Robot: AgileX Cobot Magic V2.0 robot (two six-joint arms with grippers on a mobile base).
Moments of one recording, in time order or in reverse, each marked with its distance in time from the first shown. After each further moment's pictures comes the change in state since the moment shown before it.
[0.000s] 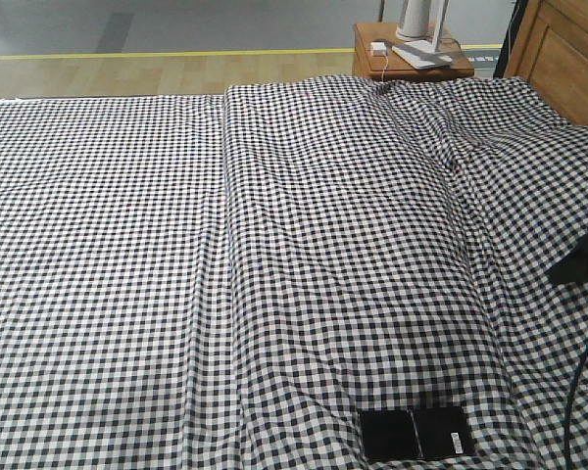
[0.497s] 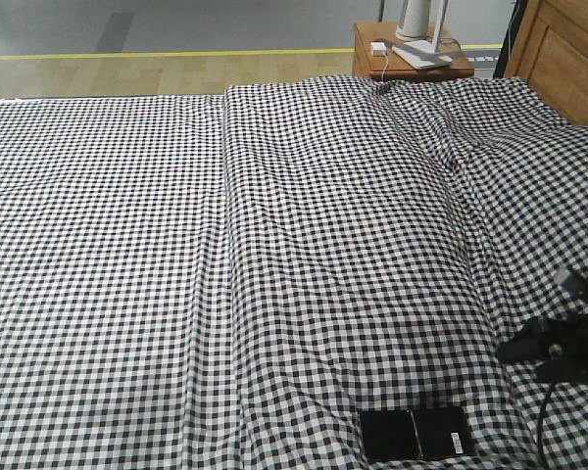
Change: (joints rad) left arm 0.000 0.000 0.000 0.000 0.000 0.000; right arm 0.000 0.435 -0.016 0.135 0.036 -0.273
